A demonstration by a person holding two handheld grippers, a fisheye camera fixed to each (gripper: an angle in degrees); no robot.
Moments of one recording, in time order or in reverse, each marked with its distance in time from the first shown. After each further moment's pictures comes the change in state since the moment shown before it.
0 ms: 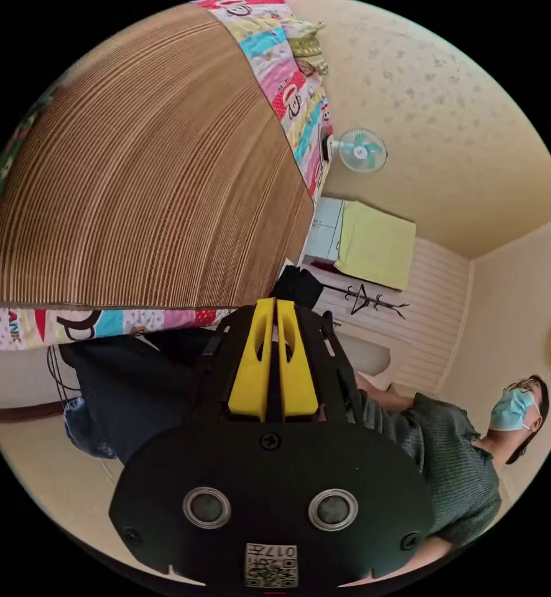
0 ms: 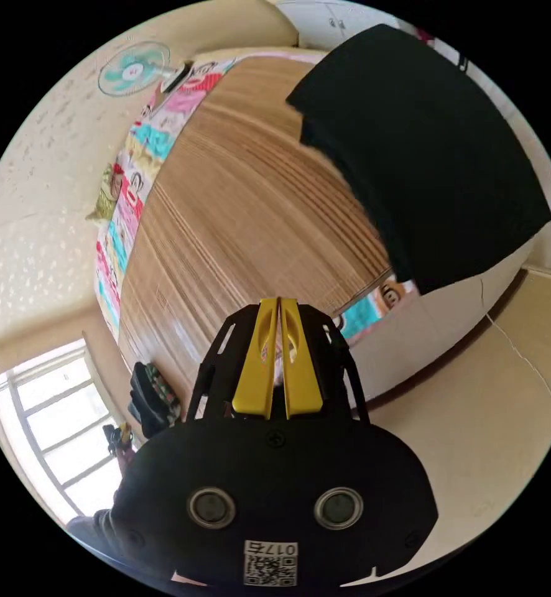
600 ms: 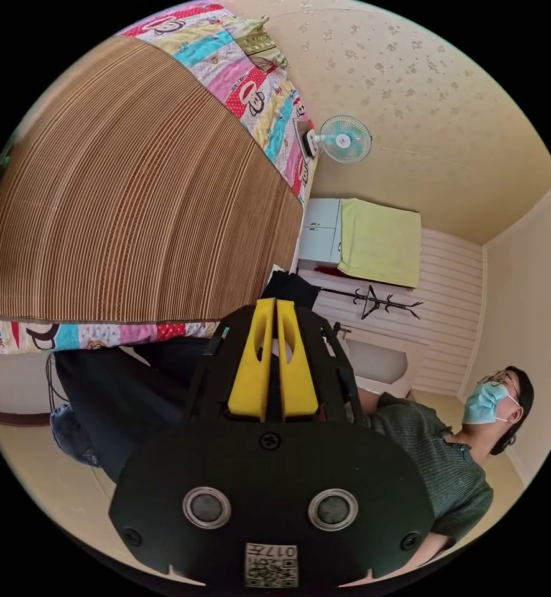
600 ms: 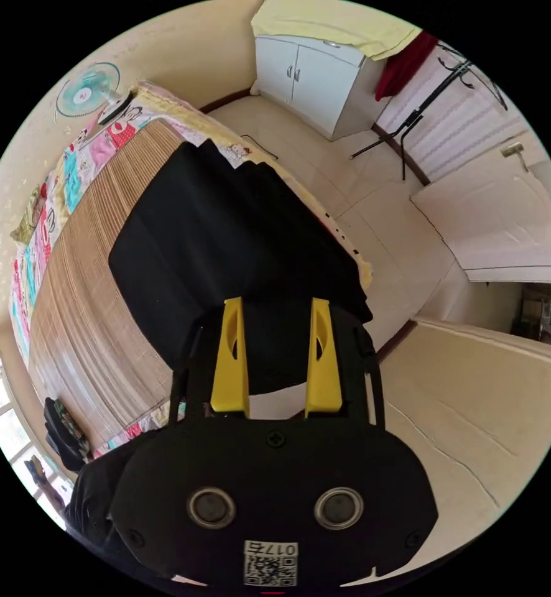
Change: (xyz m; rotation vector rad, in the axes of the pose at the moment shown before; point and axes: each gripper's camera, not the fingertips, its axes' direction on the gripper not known) left arm -0.004 -0.001 0.125 0.139 -0.029 -0.009; right arm -0.022 -0.107 -0.137 0.124 0.438 -0.068
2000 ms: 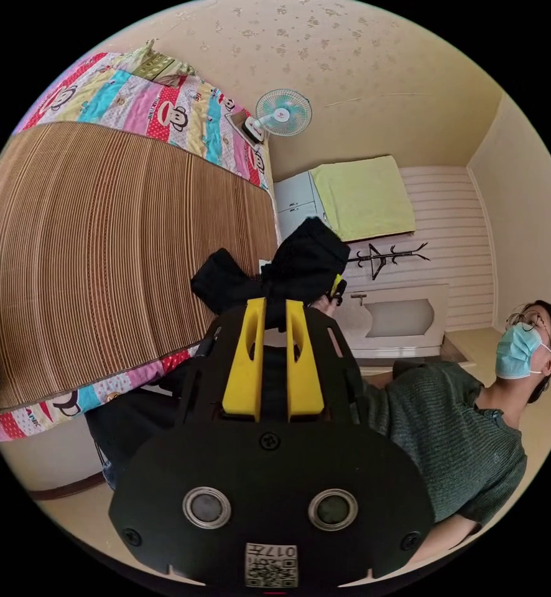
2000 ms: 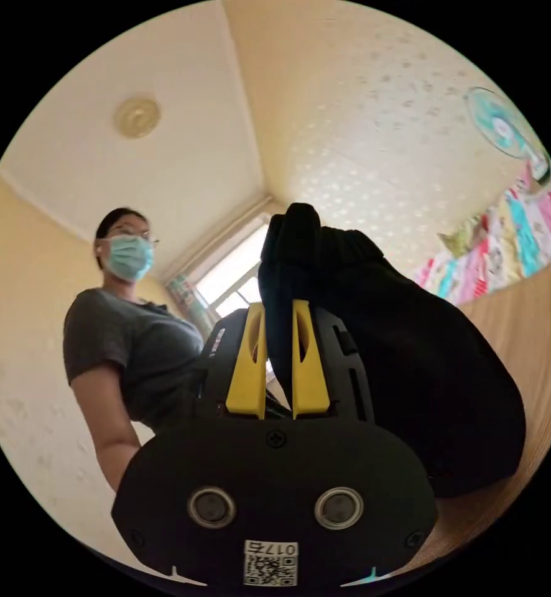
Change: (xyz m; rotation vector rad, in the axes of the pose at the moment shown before) left arm -0.136 0.004 0.230 -0.077 -0.073 0.400; right arm -0.057 0.046 -0.157 0.243 -1.810 -1.072
